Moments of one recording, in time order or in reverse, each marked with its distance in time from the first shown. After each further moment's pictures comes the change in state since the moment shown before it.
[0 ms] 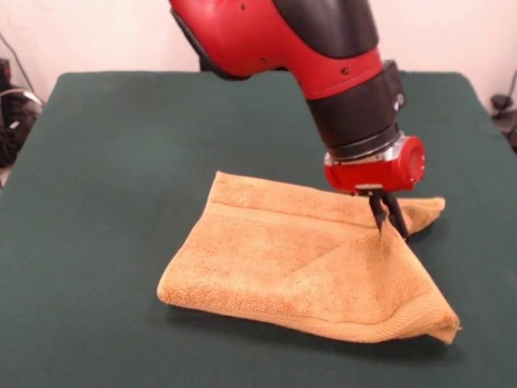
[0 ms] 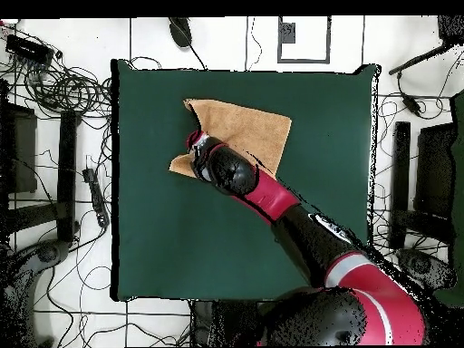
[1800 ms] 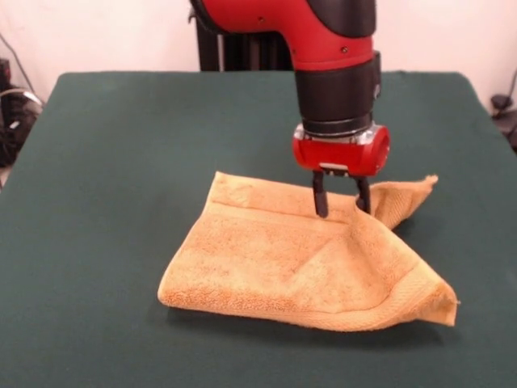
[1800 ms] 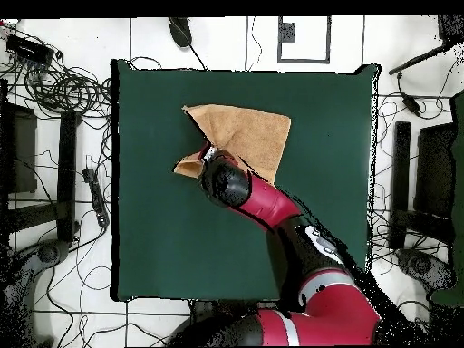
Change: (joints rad) arm 0.201 -0.100 -0.303 0.003 0.035 0.008 0.000
